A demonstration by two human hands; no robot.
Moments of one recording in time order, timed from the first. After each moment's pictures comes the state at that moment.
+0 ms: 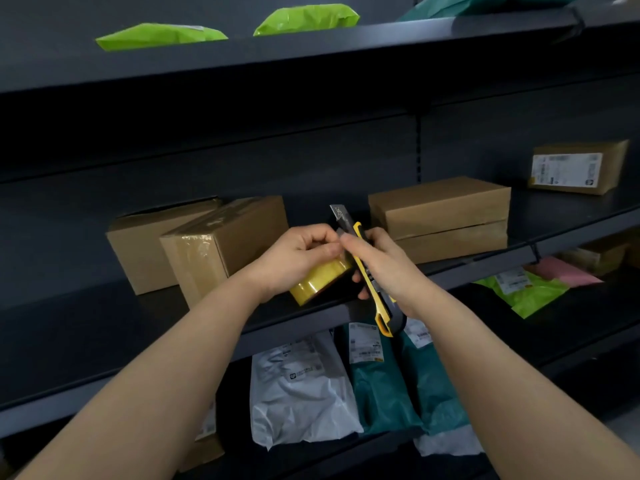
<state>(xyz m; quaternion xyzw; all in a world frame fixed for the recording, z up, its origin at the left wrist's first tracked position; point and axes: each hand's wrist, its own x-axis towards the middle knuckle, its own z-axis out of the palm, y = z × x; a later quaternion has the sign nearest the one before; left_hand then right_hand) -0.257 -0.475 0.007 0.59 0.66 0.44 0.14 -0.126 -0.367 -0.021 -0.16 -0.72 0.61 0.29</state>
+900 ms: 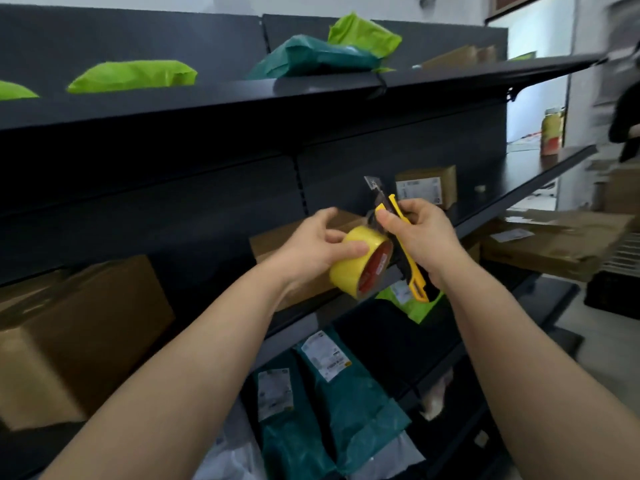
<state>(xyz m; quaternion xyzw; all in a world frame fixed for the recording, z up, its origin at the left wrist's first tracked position) -0.126 -0.322 0.040 0.58 0.63 0.45 0.26 0.020 -0.231 0.008 -0.36 -0.67 0.41 0.50</state>
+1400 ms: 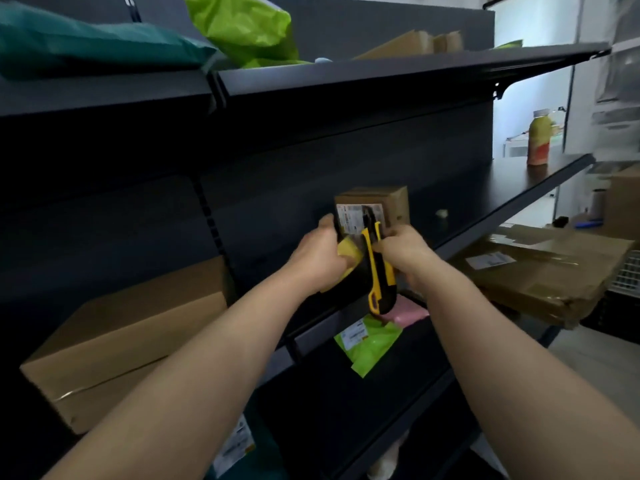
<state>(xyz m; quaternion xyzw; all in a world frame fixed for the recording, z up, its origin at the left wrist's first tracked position) -0.050 -0.045 0.023 0.58 0.77 0.26 0.03 0.066 0.044 -0.008 -0.44 -0.65 0.49 0.37</state>
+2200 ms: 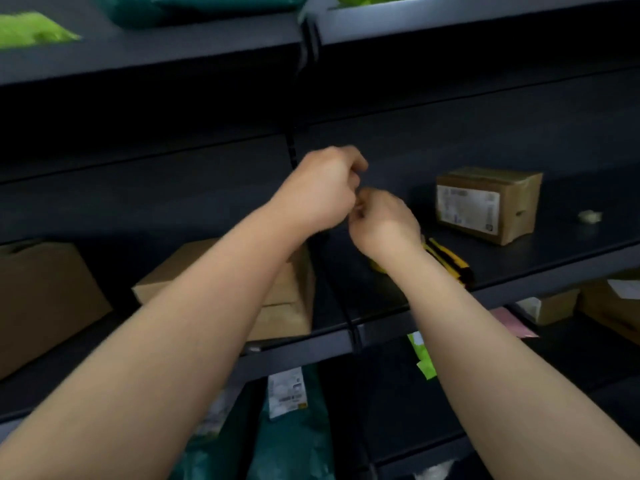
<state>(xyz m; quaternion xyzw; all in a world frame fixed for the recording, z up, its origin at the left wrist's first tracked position) -0.092 -0.107 0.093 0.52 0.80 0.24 -0.17 -0.038 -0.019 0.033 -0.29 -0.88 0.24 0.30</state>
